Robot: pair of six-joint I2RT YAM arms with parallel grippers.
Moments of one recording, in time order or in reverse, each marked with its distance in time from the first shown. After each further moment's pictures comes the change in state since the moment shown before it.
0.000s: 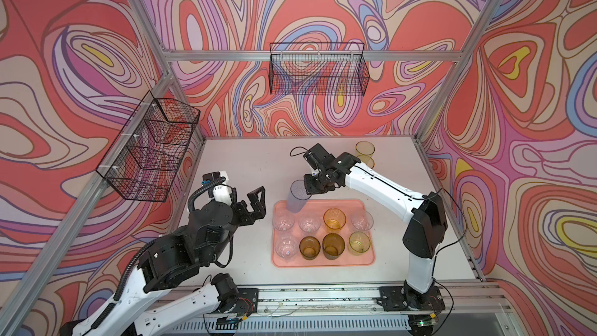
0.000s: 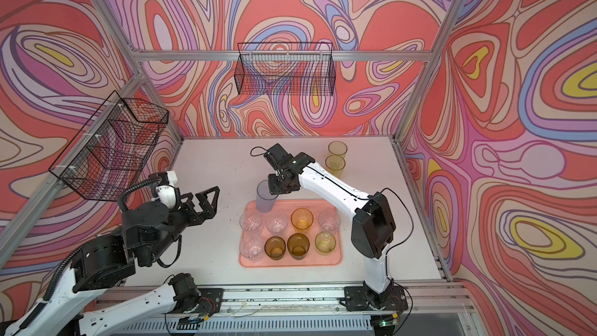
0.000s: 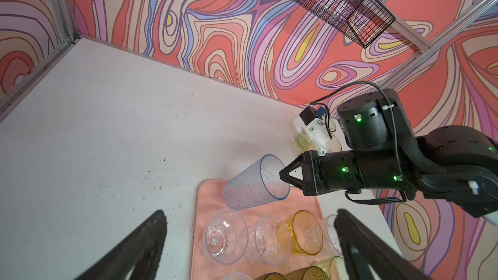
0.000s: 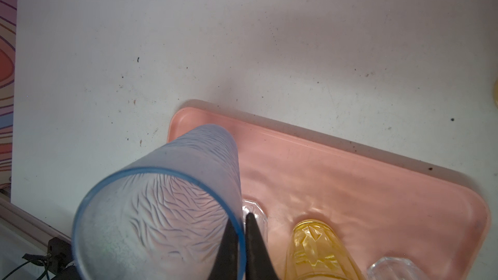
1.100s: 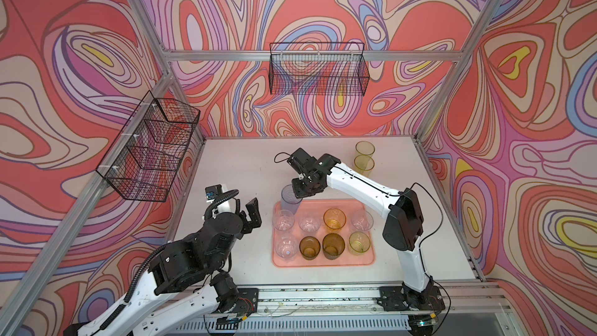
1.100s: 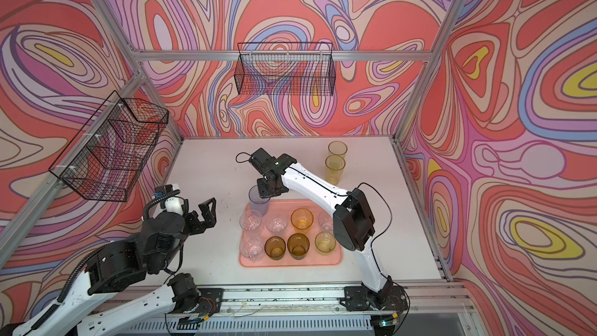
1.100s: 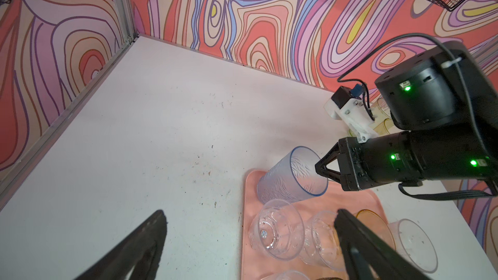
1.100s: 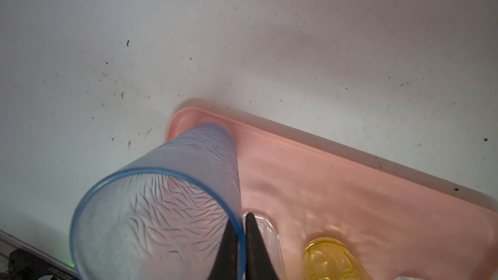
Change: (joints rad) left arm 0.000 -0.077 -0.174 -0.064 -0.119 -0.008; right arm 0.061 0.181 0.183 -0.085 0.050 -0.018
